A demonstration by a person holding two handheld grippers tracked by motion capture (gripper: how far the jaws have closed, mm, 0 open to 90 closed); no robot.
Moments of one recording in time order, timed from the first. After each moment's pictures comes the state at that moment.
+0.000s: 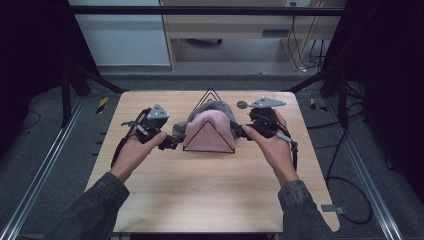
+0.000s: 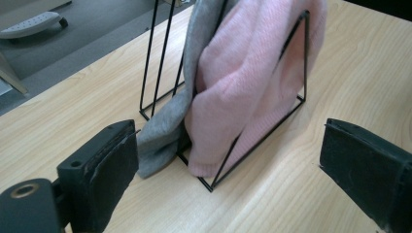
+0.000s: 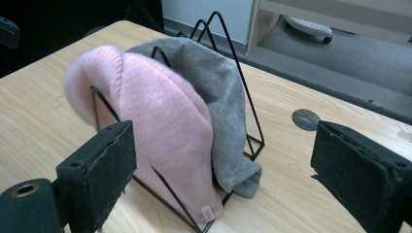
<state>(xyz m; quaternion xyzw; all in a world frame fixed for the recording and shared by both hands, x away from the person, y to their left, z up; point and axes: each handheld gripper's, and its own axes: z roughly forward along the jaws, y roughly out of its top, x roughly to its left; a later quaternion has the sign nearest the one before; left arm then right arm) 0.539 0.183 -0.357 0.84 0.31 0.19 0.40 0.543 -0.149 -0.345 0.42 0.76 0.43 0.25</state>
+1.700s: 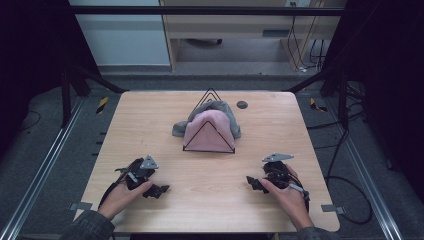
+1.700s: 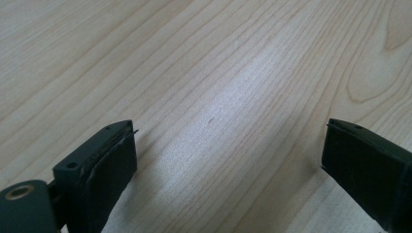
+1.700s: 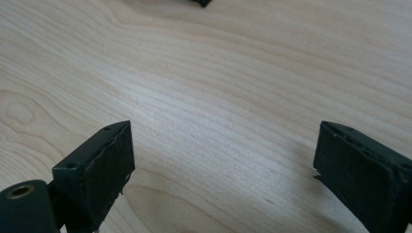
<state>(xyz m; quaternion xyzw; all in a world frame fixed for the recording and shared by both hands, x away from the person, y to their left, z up) 0.479 0.233 -0.492 0.89 0.33 0.11 0.29 0.474 -0.203 -0.494 0.47 0.80 0.34 0.14</state>
